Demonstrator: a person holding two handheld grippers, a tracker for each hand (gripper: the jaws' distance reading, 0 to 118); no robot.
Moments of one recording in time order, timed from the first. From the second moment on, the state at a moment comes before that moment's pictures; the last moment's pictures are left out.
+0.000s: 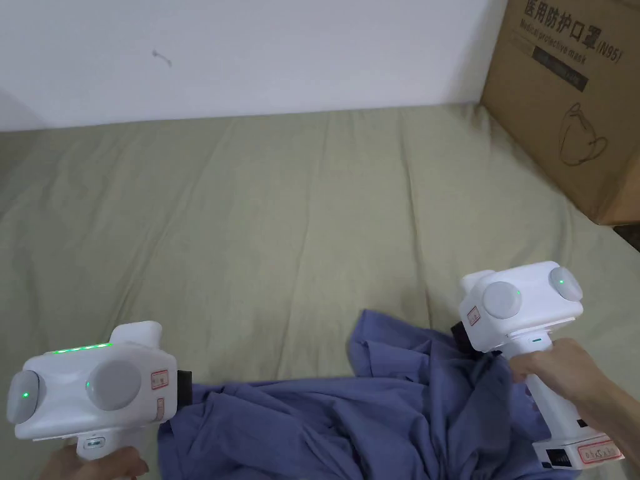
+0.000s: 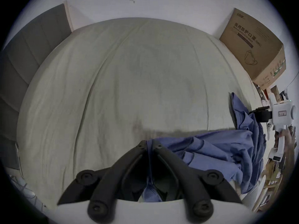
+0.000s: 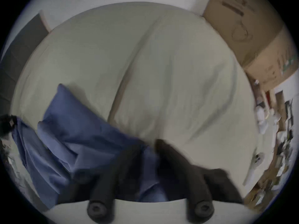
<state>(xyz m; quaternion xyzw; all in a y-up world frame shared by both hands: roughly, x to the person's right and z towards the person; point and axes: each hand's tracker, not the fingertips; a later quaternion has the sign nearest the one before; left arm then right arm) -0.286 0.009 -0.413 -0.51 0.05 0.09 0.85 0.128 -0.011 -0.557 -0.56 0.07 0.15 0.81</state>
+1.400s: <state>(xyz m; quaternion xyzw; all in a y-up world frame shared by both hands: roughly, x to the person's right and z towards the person) -0.368 0.538 -0.489 -0.08 0.22 0.03 0.97 0.181 0.573 -0.606 -0.14 0.01 -0.13 0.98</state>
